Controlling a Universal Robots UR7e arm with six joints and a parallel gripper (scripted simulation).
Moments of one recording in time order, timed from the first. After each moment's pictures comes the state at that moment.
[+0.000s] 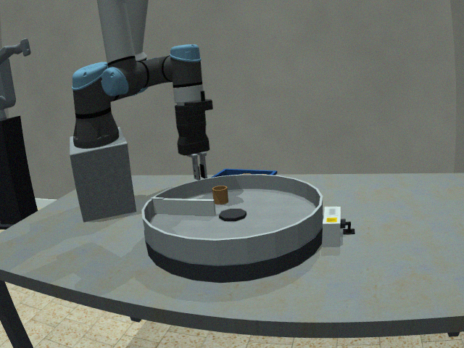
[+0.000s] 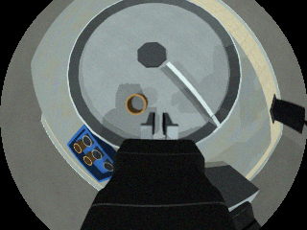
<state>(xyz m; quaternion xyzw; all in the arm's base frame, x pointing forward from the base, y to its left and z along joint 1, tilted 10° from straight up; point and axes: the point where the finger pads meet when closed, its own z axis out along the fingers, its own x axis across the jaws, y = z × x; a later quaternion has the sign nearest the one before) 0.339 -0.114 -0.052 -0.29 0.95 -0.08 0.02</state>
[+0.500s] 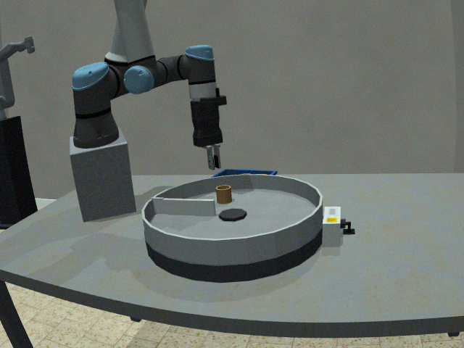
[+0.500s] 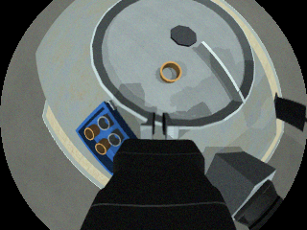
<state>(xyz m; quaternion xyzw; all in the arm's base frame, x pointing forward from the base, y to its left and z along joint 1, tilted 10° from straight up) 0.366 -0.027 -0.063 -0.29 0.95 -0.08 0.02</state>
